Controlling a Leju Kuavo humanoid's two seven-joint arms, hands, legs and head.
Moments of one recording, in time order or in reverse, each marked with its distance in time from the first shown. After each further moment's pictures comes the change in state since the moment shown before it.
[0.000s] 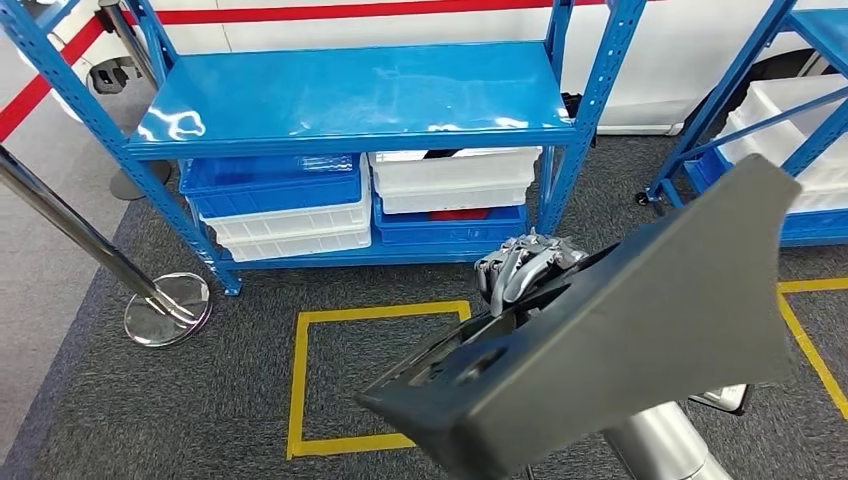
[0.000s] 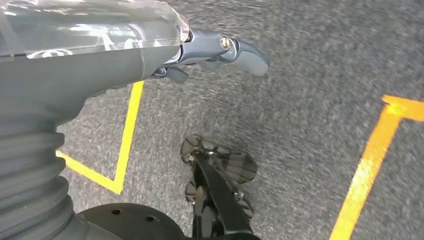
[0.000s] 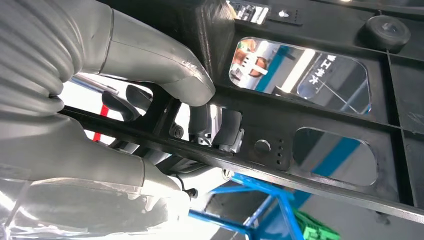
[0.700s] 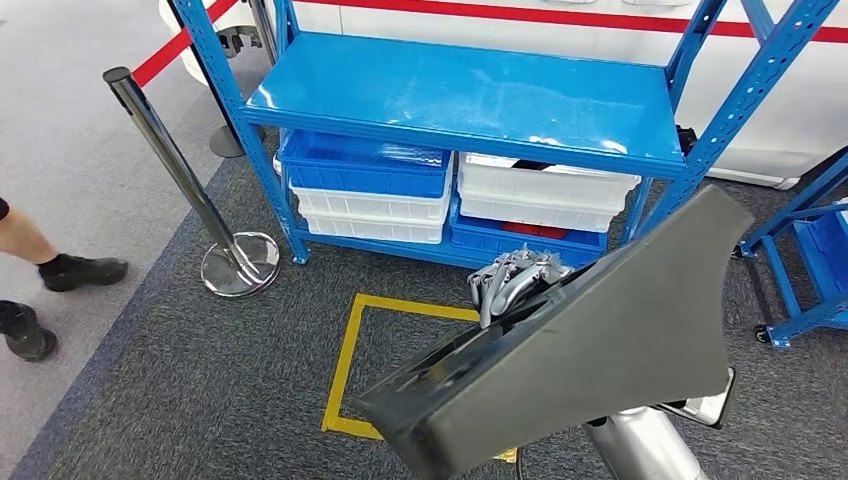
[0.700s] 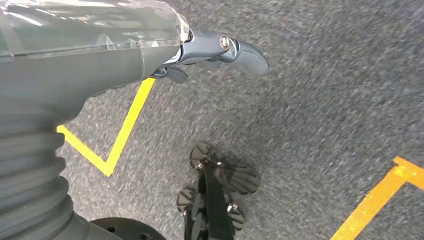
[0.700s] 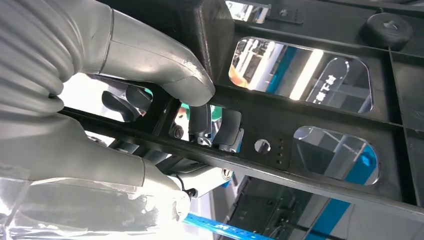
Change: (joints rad) left arm -0.003 0.022 0.009 -0.005 0.002 -0.014 0.006; right arm 0.054 0.031 -0.034 0.009 0.061 0.024 0.001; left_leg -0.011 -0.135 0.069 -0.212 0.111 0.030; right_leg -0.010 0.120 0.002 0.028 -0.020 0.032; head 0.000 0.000
